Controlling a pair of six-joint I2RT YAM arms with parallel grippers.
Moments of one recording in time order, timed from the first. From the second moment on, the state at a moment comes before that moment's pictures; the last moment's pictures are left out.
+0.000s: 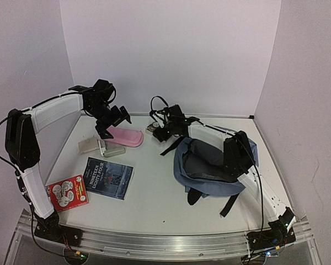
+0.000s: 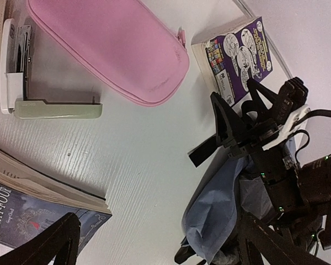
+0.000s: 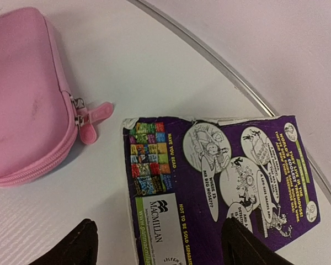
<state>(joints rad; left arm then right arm) -0.46 1.81 1.65 -0.85 0.19 -1.00 0.66 2.77 2.53 -0.38 0.01 -0.30</state>
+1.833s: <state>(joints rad) -0.57 2.07 1.57 -0.68 0.41 -1.00 0.79 2.01 1.51 -0.65 -0.50 -0.37</state>
